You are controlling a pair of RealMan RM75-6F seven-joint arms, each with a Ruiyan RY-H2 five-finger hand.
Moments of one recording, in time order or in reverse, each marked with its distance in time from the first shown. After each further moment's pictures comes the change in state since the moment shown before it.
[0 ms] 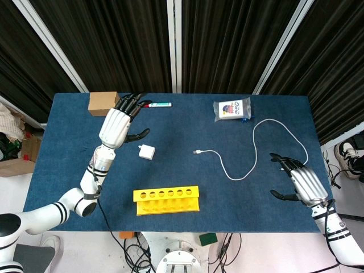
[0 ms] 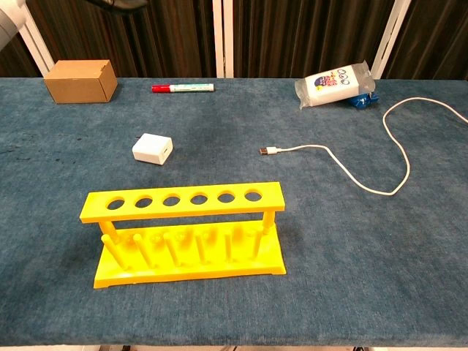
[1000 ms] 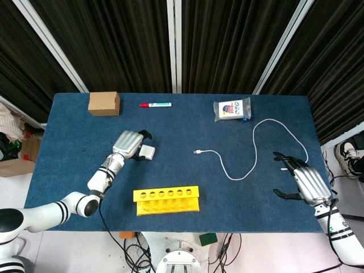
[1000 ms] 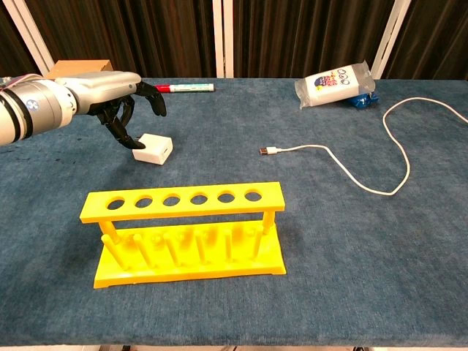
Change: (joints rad) left arm -0.053 0.024 0.086 -0.054 -0.386 -0.590 0.326; right arm -0.001 0.009 0.003 0.007 0.009 -0.008 0.010
